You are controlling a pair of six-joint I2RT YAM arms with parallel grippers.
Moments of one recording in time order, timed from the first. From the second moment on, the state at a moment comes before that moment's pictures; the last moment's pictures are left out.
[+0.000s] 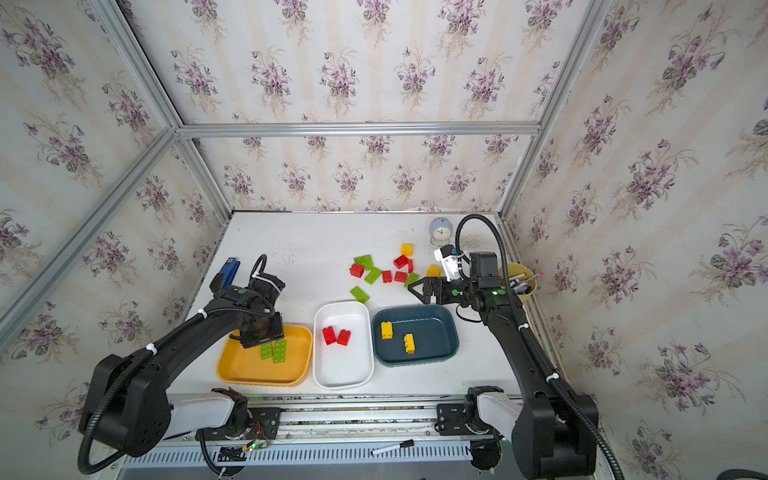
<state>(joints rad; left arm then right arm) -0.31 1.29 0.88 -1.05 -0.12 -0.61 0.02 1.13 0.84 -0.53 -0.80 0.13</state>
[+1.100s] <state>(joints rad) -0.62 2.08 1.76 -1.05 0.07 -0.55 0.02 1.11 0.78 -0.47 -0.81 0.14</state>
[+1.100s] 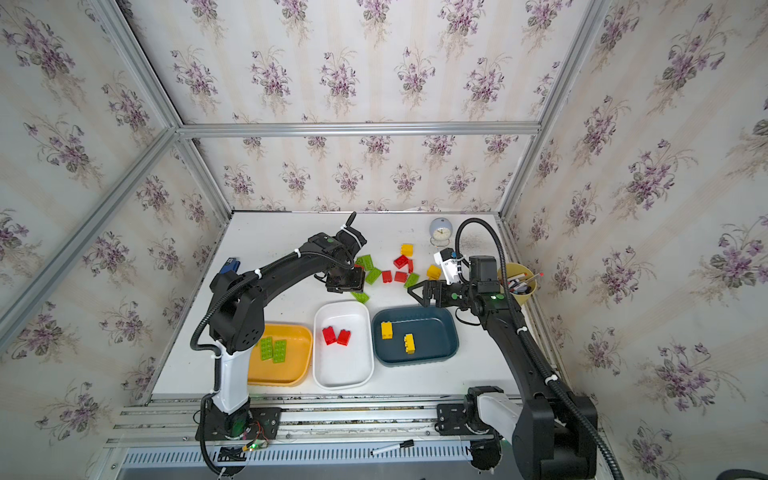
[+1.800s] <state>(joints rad) -0.62 2.28 1.87 -1.04 0.05 -0.92 0.02 1.15 0.75 -0.42 -0.82 0.14</state>
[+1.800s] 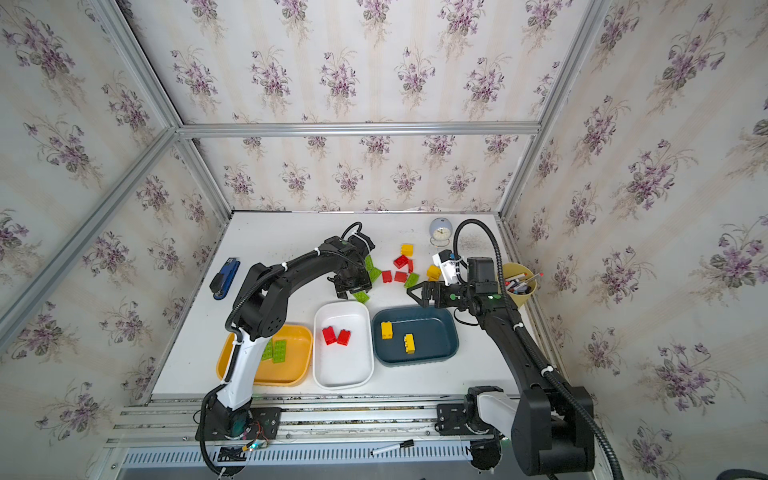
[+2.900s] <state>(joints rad) -0.56 2.26 1.93 -1.05 0.01 -0.90 0.02 1.15 0.74 -0.41 -0.83 0.14</state>
